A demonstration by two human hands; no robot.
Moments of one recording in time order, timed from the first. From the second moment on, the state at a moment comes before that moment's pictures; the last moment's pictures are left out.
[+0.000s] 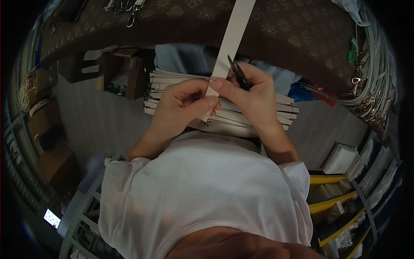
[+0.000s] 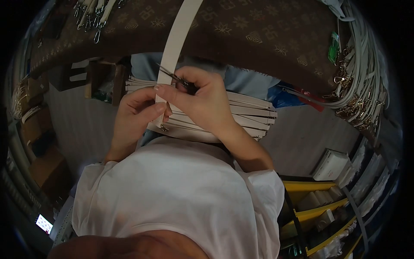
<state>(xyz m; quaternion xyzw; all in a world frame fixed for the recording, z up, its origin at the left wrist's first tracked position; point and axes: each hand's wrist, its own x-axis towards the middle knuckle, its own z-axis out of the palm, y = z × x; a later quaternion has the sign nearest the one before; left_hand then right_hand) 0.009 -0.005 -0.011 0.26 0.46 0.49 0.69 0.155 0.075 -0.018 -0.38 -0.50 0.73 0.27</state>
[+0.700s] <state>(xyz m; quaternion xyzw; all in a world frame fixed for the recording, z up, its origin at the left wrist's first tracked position) -0.106 -0.082 -0.032 0.32 0.69 0.30 0.57 0.268 0.136 0.021 -0.32 -0.26 0.65 0.64</state>
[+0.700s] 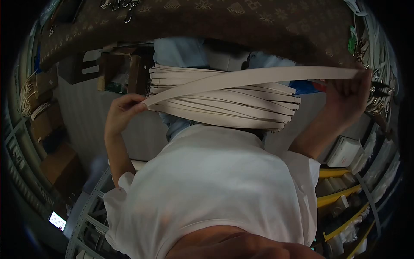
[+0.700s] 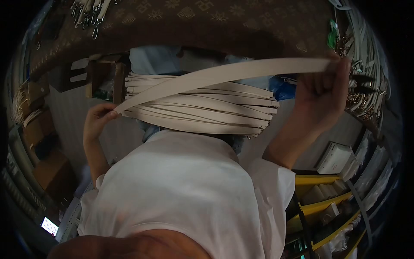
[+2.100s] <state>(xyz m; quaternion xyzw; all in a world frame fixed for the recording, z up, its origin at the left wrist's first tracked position) 0.016 0.031 0.007 0.36 0.51 0.48 0.61 0.152 0.109 0.000 -0.33 -0.43 0.79 0.28</state>
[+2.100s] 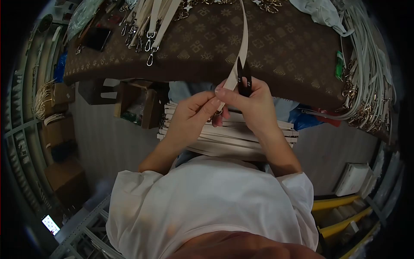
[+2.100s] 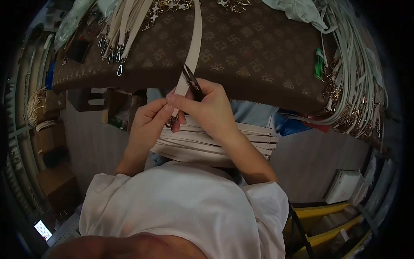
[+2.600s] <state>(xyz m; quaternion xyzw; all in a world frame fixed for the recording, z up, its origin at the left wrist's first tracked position) 0.014 0.010 0.016 0.30 0.48 0.53 0.63 0.138 0.116 0.002 -0.38 -0.41 0.77 0.30</state>
